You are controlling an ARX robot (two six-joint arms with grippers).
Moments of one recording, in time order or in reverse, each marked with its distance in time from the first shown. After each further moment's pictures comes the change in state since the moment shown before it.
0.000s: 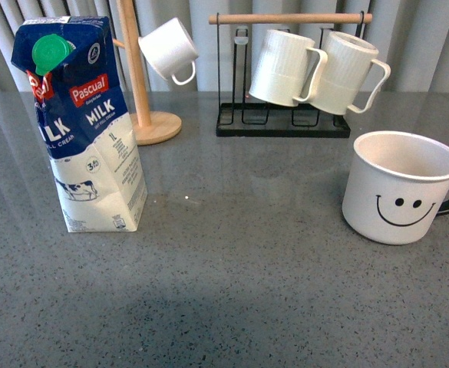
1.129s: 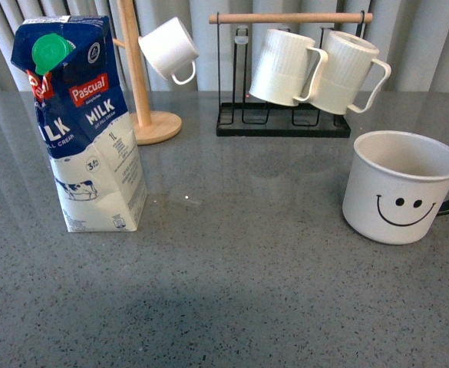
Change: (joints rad) left arm 0.000 0.000 0.000 0.000 0.000 0.000; right arm 0.047 1.130 0.777 0.154 -0.183 -0.116
